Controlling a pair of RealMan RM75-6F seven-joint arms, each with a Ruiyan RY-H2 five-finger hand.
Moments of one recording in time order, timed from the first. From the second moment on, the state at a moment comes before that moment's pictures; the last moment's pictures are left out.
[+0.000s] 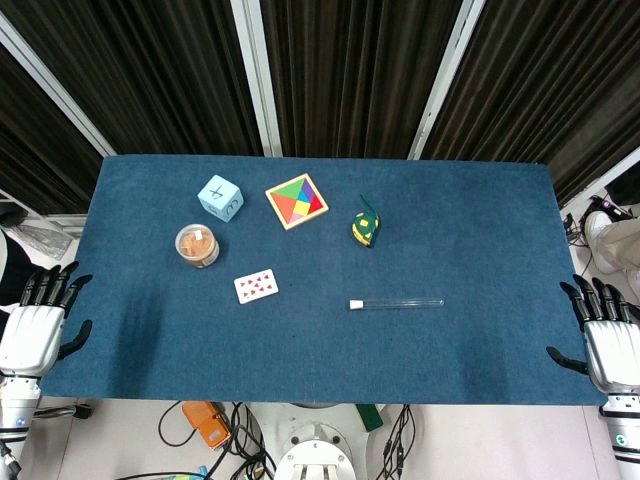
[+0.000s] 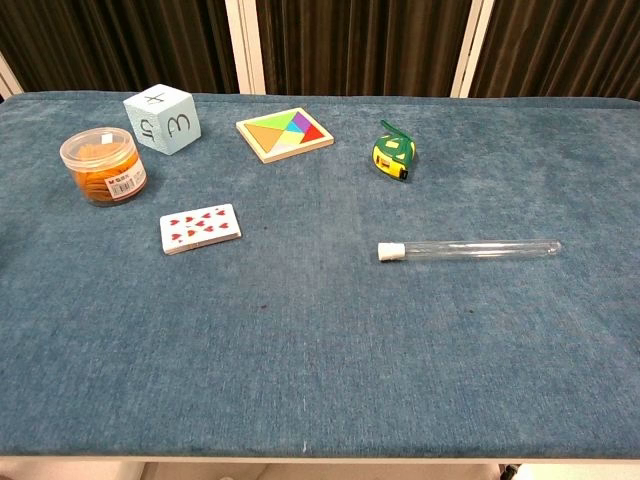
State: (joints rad) left arm -0.10 -1.14 -0.04 -1.59 1.52 1.50 0.10; right arm 0.05 -1.08 0.06 -1.65 -1.50 1.50 -0.12
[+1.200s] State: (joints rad) left arm -0.09 -1.14 -0.04 -1.60 1.51 1.51 0.11; right arm 0.28 -1.08 0.11 -1.69 -1.45 1.14 -0.12
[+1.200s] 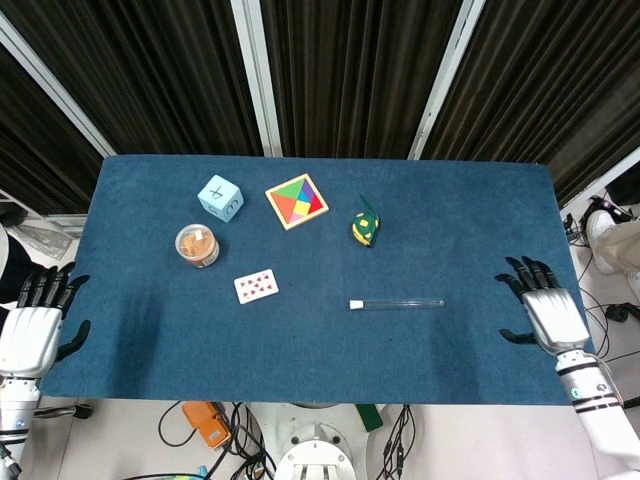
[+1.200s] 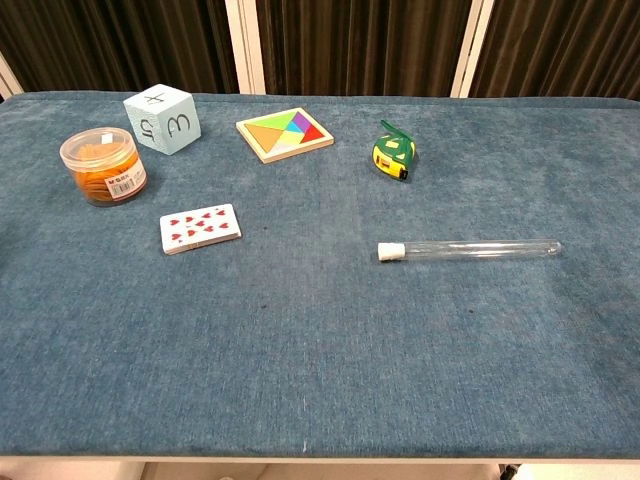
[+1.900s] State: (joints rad) left arm -0.09 -1.13 -0.05 -1.61 1.48 1.50 0.09; right arm 0.61 -1.43 0.15 -1.62 -1.16 0.85 -0.42
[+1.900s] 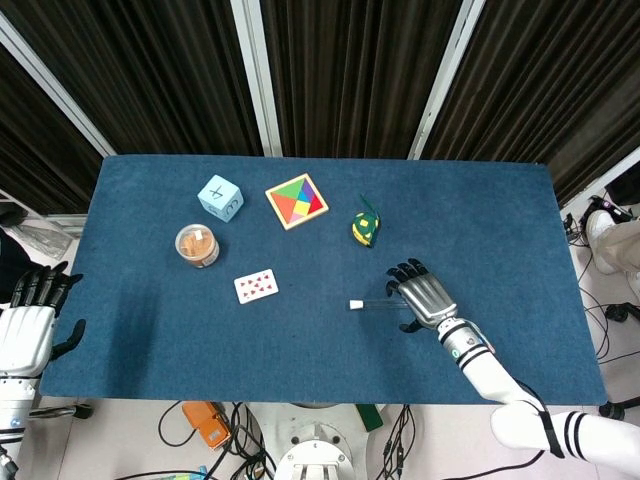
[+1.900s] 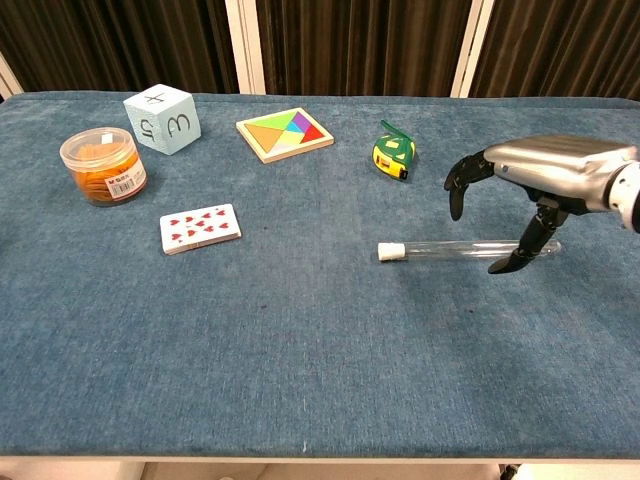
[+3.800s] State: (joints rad) left arm -0.08 -1.11 -0.06 -1.65 1.45 1.48 0.05; right arm 0.80 -1.52 0.20 -1.54 -1.03 0.84 -0.38
